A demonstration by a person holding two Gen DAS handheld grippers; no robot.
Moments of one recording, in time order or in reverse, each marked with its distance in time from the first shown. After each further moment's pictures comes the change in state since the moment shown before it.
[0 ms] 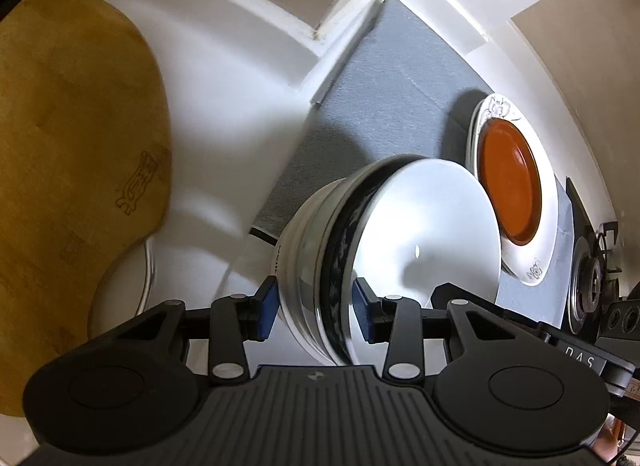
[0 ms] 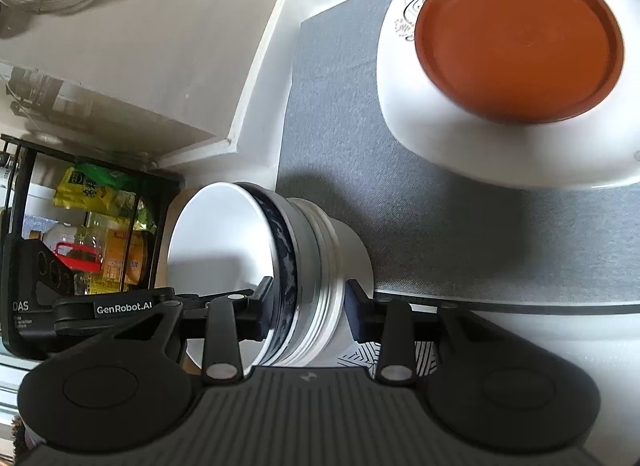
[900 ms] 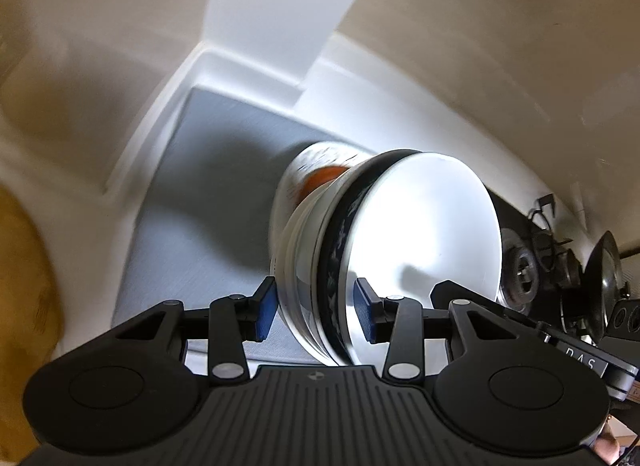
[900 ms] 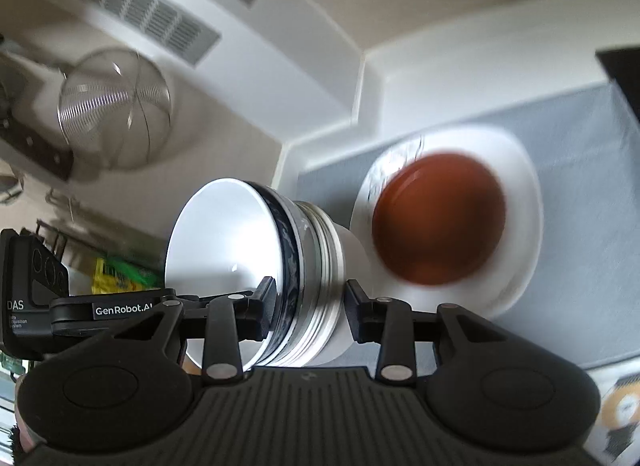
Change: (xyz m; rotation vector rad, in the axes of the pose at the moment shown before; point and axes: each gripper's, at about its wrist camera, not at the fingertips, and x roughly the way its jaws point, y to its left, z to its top) left arm -0.055 -0.160 0.030 0.255 -0.095 -0.079; right arm -0.157 0.009 0.055 -0.020 -0.285 -0.031
